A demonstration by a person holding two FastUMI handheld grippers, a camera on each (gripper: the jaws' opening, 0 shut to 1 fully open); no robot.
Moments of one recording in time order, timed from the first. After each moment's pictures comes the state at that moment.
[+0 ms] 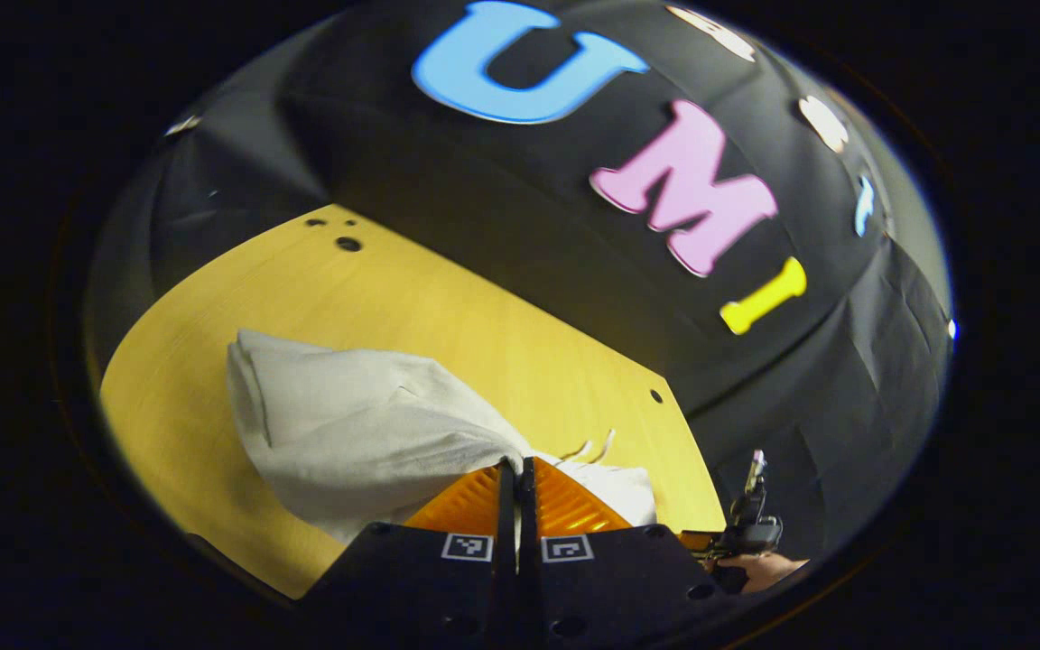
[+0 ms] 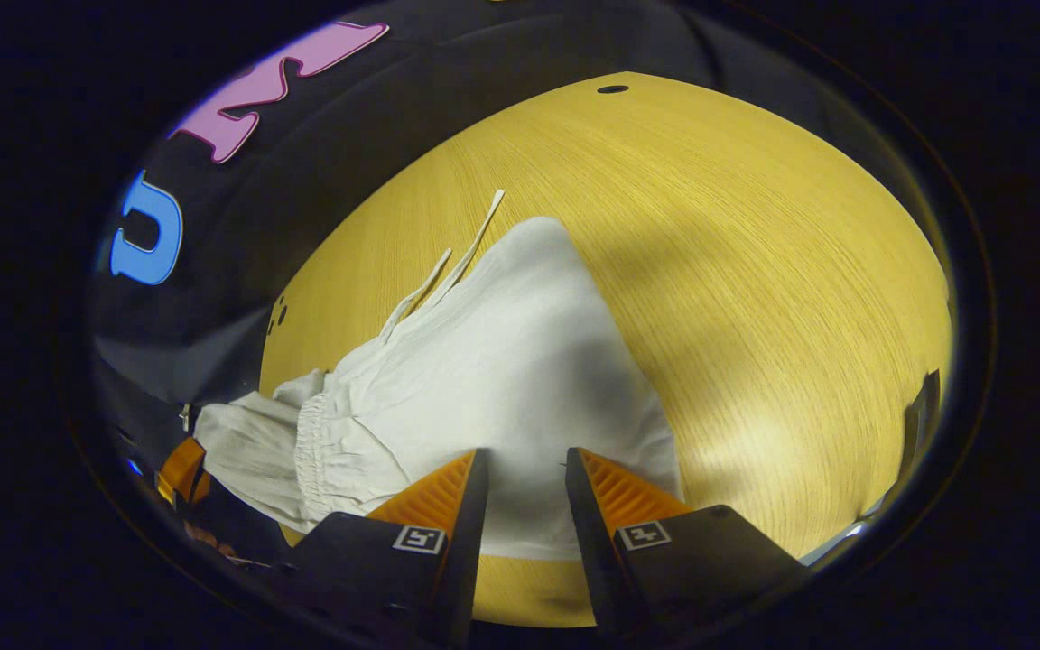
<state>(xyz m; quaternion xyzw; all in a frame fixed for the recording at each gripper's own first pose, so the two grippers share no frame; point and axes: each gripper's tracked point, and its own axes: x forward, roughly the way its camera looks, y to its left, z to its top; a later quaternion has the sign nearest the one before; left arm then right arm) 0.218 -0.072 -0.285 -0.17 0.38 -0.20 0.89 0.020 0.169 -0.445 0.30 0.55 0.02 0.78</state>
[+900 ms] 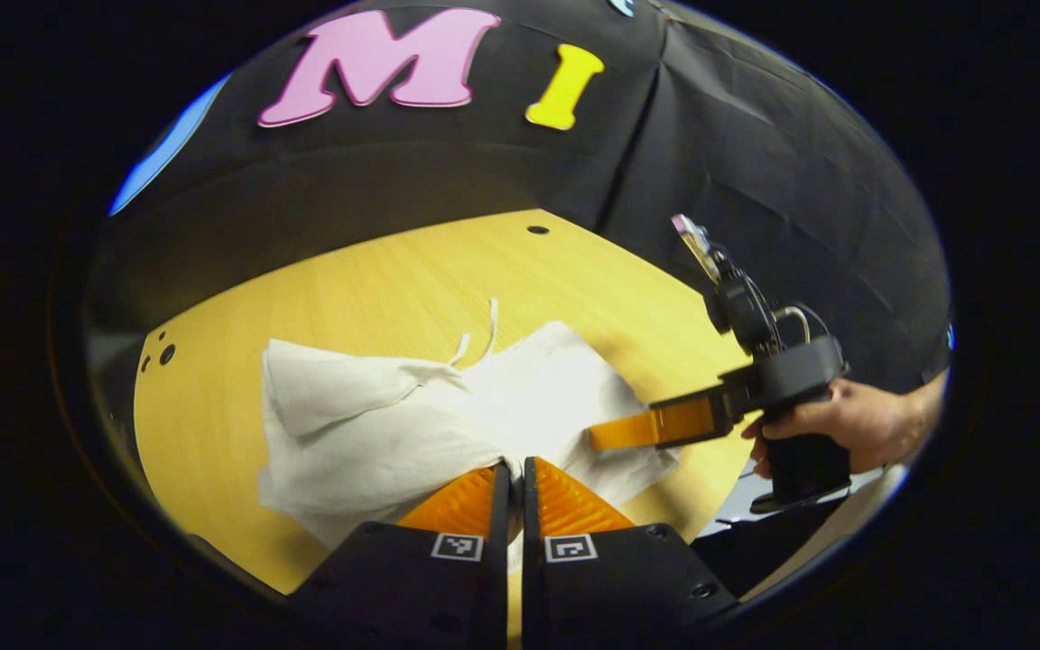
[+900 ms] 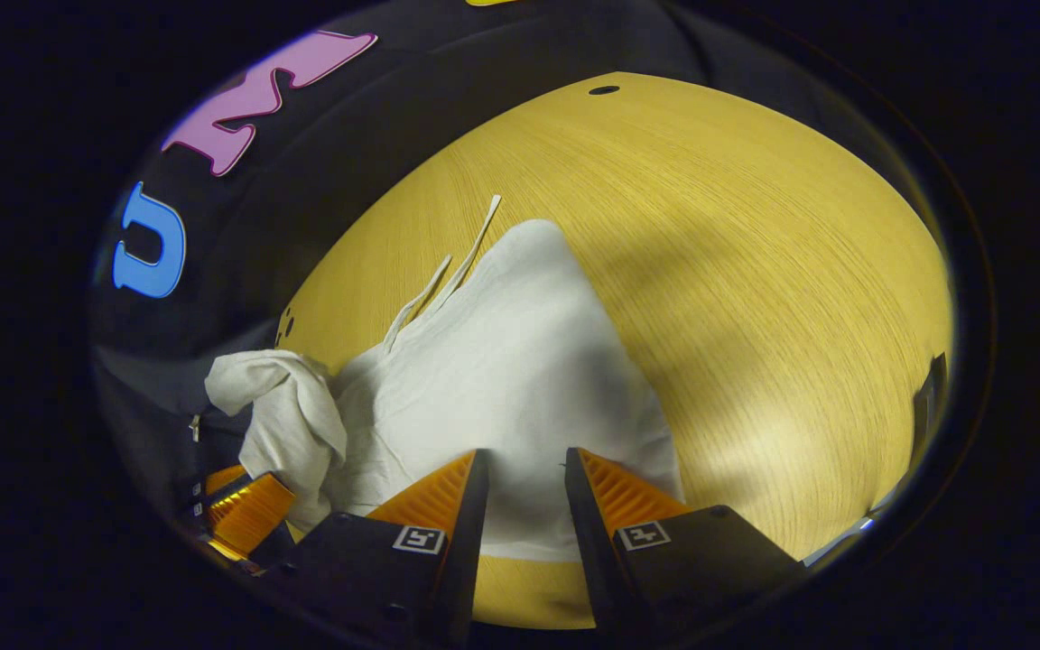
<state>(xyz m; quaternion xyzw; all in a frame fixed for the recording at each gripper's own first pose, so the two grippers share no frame) 0.138 -0.198 -0.368 0.15 0.44 -0.41 0.78 0.021 0.170 -0.441 0.32 0.54 0.01 0.78</state>
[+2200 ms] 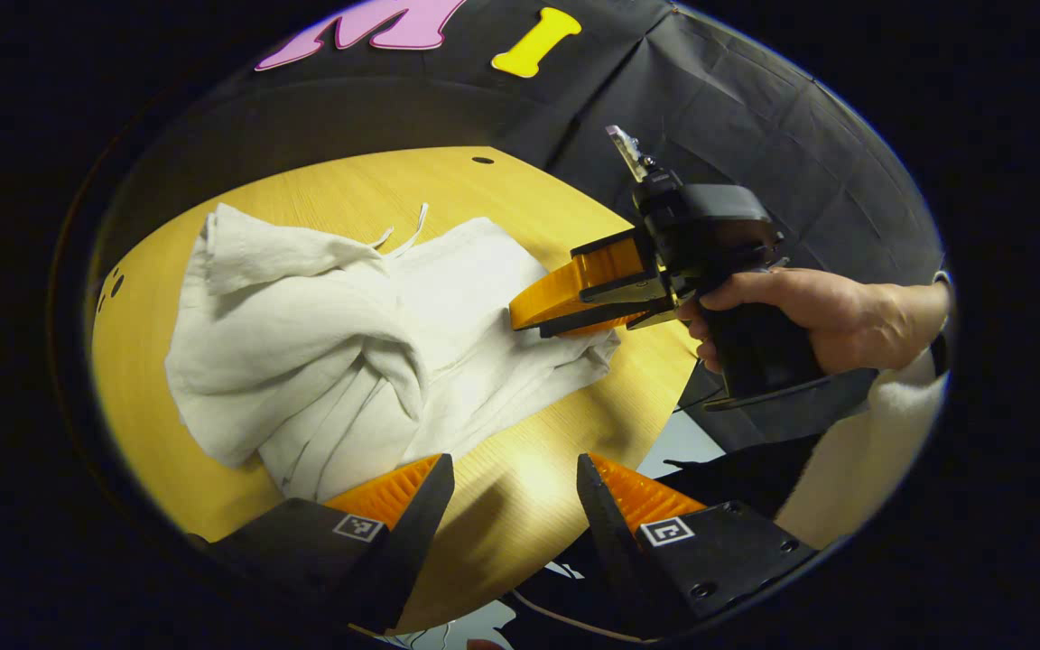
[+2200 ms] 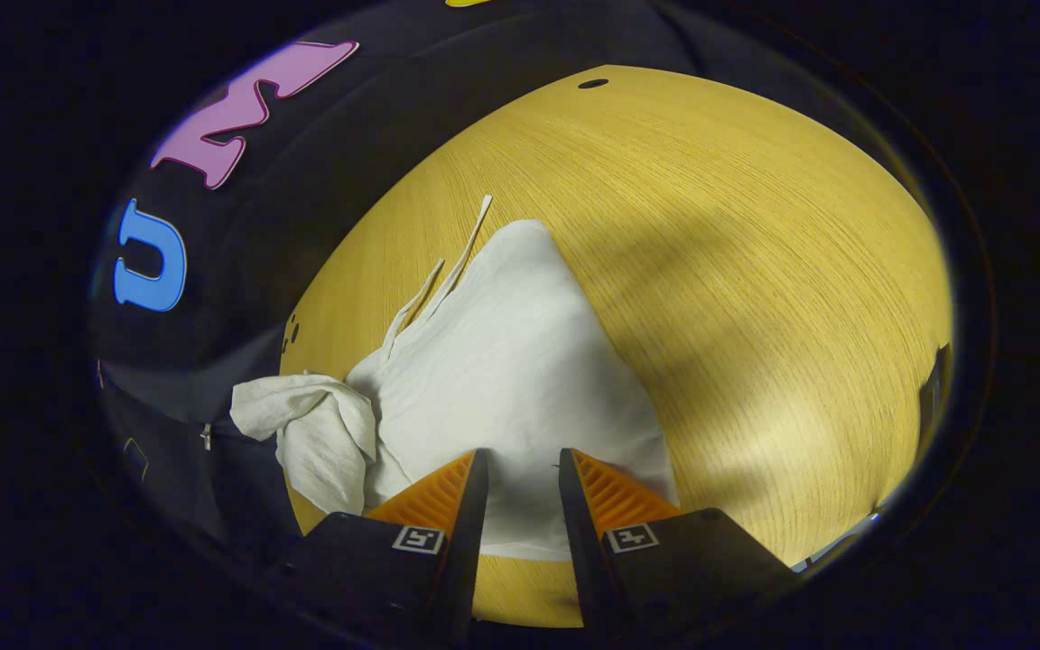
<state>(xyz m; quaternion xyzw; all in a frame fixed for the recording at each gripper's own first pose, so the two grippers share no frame) 0.043 -0.162 -0.395 0.10 0.51 -0.46 0.72 0.019 0.164 -0.442 0.34 0.55 0.01 0.76</state>
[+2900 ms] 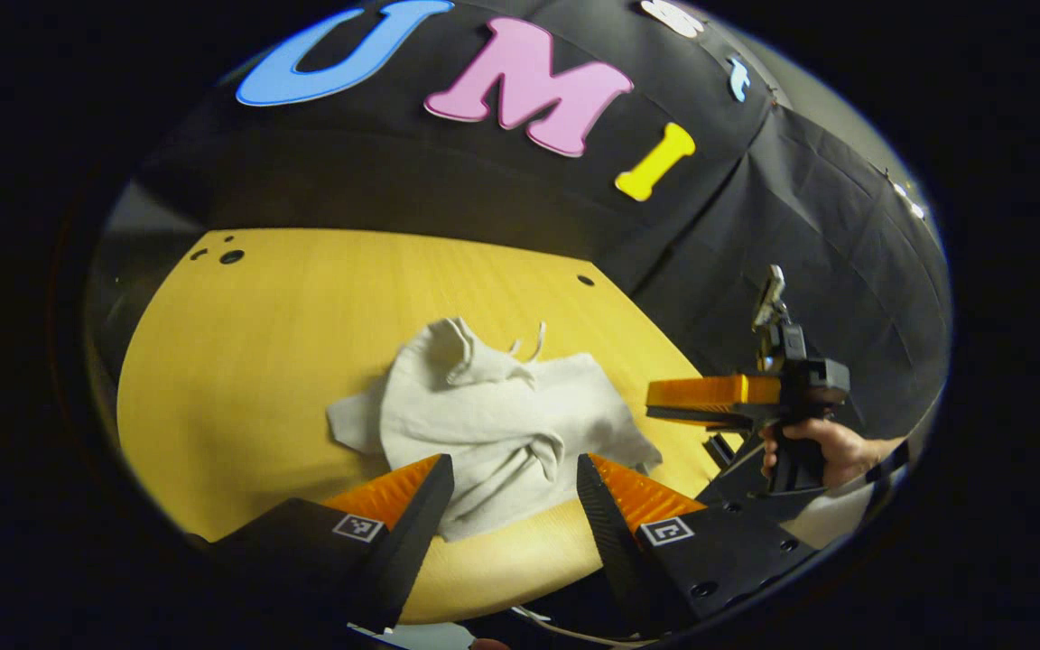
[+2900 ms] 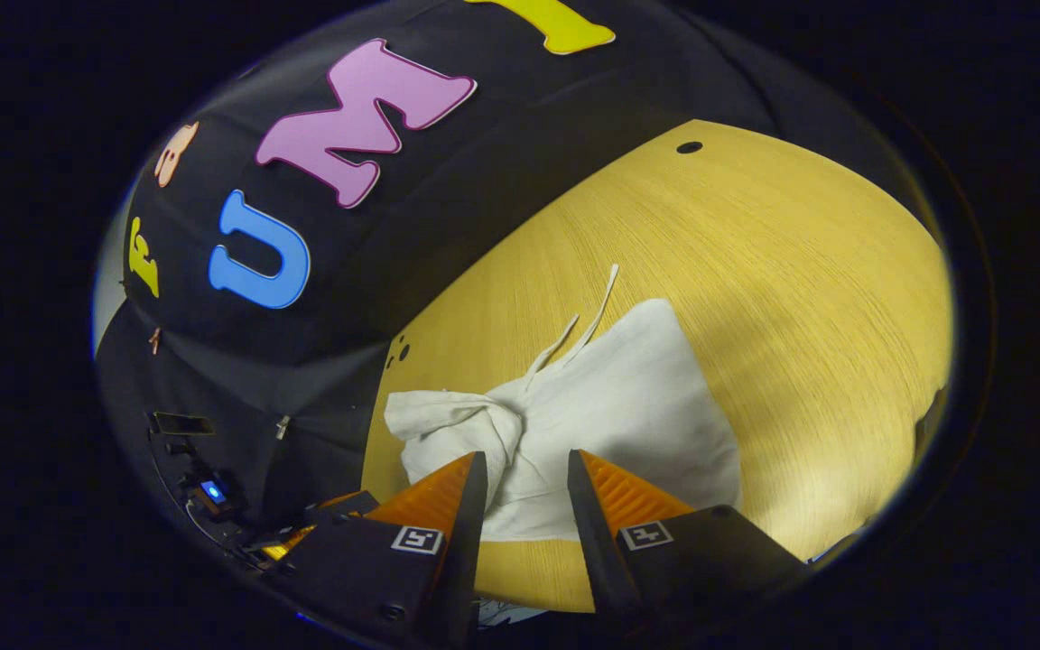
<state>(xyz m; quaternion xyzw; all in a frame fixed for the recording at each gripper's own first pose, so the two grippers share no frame) 0.154 -0.084 -0.295 -0.05 0.42 -0.31 0.85 0.037 0.184 -0.316 0.38 0.42 0.13 0.81</state>
